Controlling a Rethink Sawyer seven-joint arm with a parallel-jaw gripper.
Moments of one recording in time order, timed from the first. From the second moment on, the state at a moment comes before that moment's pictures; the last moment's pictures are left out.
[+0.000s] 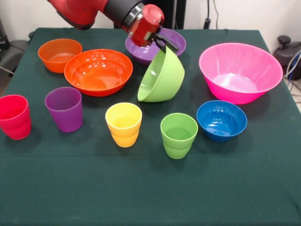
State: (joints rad) arm -1.49 0.18 0.91 2.02 -0.55 0.28 1.81
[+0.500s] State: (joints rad) arm -1.52 0.25 0.91 1.97 -0.50 0.44 1.73
